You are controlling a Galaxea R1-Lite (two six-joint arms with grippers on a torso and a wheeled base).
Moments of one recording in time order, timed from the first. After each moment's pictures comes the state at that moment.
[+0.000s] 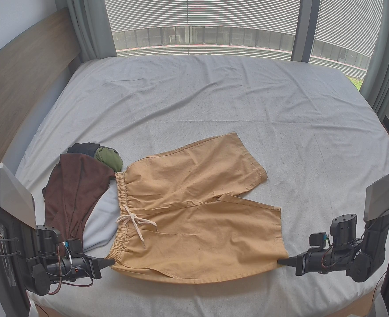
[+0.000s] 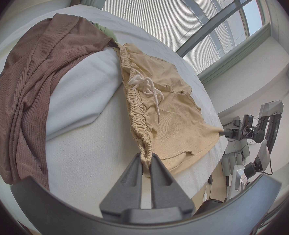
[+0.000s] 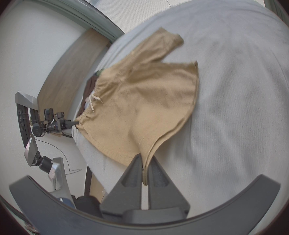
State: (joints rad) left arm 0.03 2.33 -0.02 -1.55 -0.60 -0.14; right arm 0.23 2.23 -0.11 -1.35 0.51 0.24
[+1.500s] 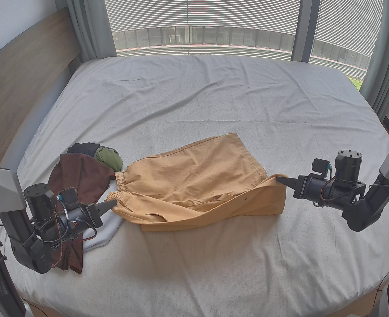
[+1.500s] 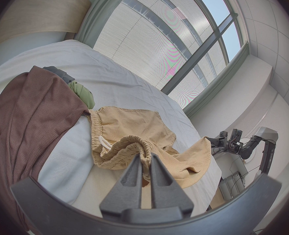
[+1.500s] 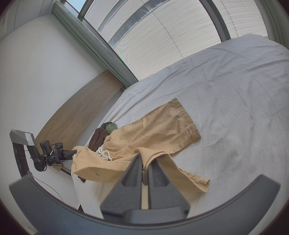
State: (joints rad) left arm -0.05 2.11 -0.30 -1.55 -0.55 -0.42; right arm 0.17 2.07 -0.67 -1.11 0.51 0.35
